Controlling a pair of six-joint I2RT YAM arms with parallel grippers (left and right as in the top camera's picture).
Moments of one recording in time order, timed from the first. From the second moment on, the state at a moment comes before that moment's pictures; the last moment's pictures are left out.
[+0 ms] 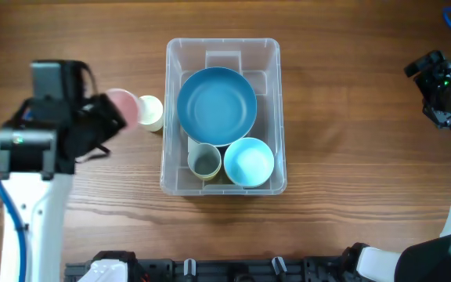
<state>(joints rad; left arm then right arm) -0.10 1.24 1.44 -1.28 -0.01 -0.58 -0.39 1.48 1.37 -0.82 -0.09 0.62</state>
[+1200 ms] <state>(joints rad) -0.03 1.77 1.35 -0.98 -0.06 -0.65 -0.39 1.48 1.37 -0.82 -0.09 0.62</state>
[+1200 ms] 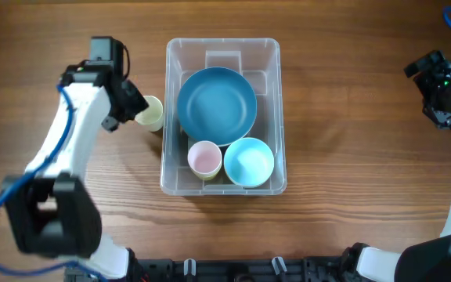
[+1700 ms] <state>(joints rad) -0.01 1.67 1.36 -1.09 -0.04 -0.63 -0.39 1.48 1.37 -0.82 -0.09 0.62</state>
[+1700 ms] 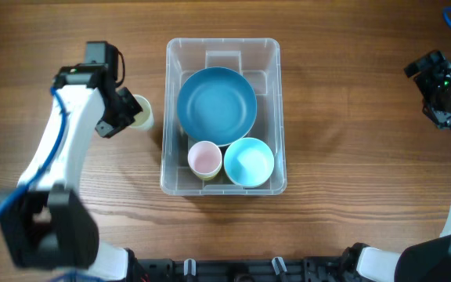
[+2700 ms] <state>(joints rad) -0.52 1.40 1.20 -1.02 0.00 -0.65 -0.39 1.48 1.37 -0.82 -0.09 0.62</state>
